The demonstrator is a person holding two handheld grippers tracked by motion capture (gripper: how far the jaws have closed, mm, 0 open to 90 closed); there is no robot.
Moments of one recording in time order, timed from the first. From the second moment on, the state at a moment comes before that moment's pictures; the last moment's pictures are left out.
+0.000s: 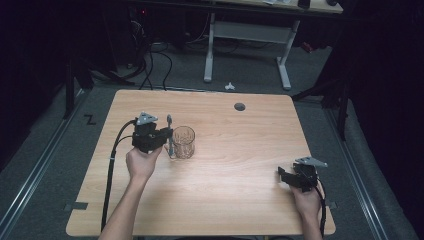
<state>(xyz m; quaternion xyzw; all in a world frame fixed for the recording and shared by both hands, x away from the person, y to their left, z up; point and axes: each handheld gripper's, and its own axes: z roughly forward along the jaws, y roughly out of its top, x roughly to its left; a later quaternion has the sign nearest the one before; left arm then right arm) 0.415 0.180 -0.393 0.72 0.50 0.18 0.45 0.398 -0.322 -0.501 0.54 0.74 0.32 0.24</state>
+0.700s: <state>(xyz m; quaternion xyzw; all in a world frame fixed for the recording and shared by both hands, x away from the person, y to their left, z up) 0.411 0.179 -0.407 0.71 0.50 0.18 0.45 0.398 -0.322 -0.501 0.54 0.74 0.32 0.24</state>
